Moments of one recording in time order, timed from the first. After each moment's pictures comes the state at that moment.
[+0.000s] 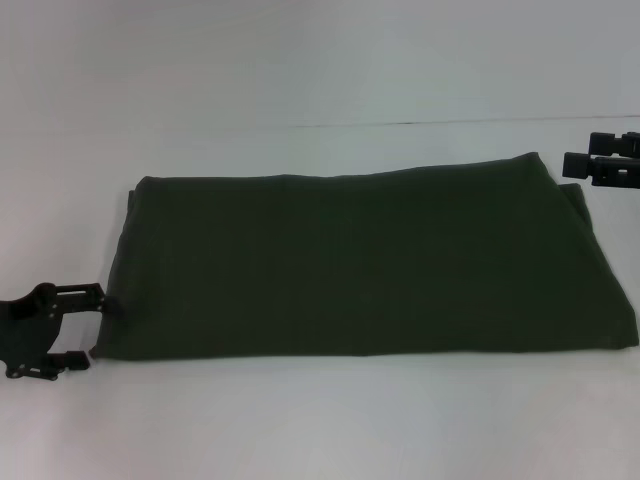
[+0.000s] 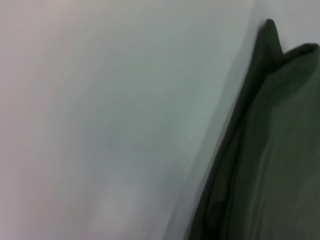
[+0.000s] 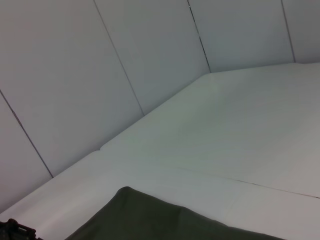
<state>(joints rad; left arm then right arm) -0.64 -1.93 0.27 0.55 2.67 1.45 -2.78 0.60 1.86 -0.44 -0.63 -2.07 -1.59 1.69</state>
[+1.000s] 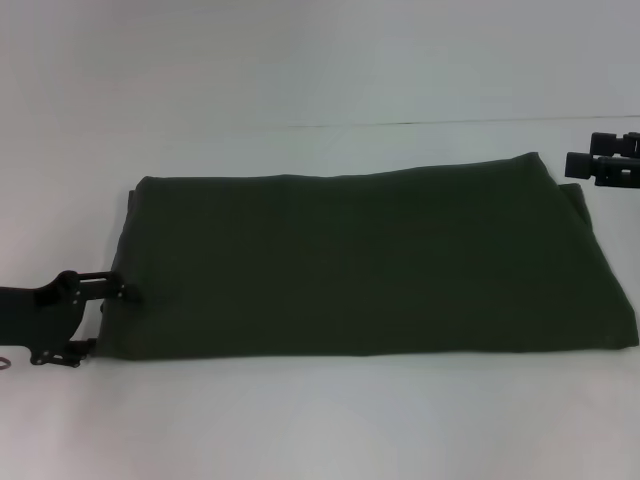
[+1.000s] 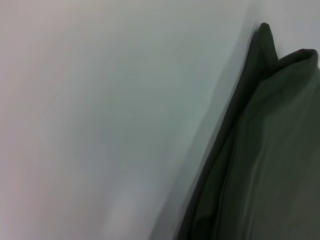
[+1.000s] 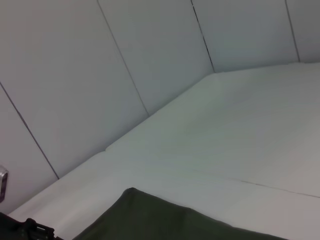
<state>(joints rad) -0.68 -1.93 0.27 0.47 2.66 1.37 -2.79 0.60 1.85 -0.44 -0.63 -2.07 -1.61 1.70</state>
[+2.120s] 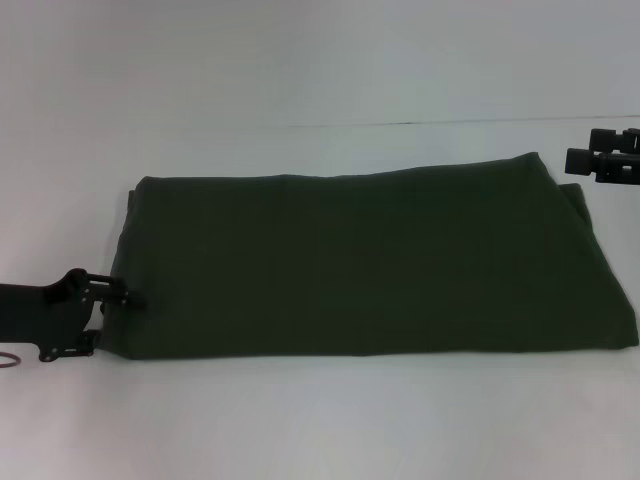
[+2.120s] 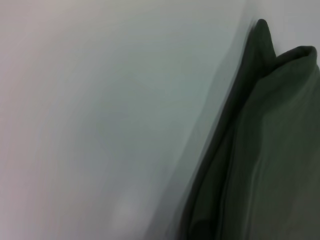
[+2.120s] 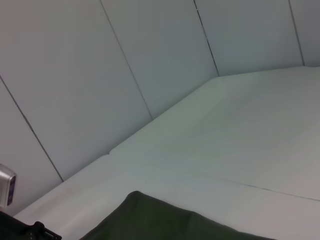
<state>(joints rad) -0.69 -1.94 0.27 0.46 2.66 1.35 -2.79 0.60 1.85 -0.44 -0.63 -2.06 -1.62 1.70</state>
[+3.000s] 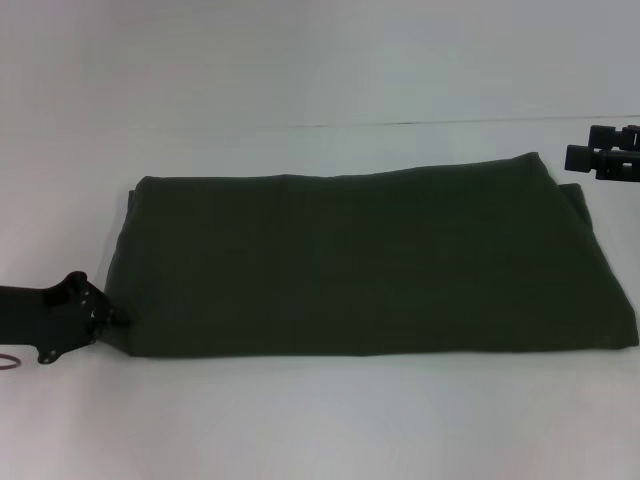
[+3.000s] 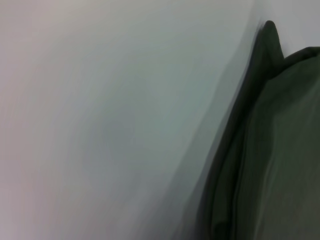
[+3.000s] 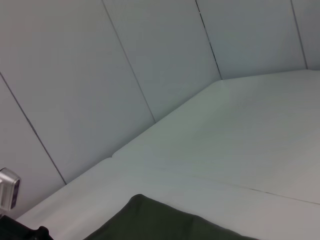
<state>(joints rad) -0.69 -1.94 0.29 0.46 2.66 1.33 -2.79 0.60 1.85 -0.44 -0.64 -2.04 -1.63 1.70</state>
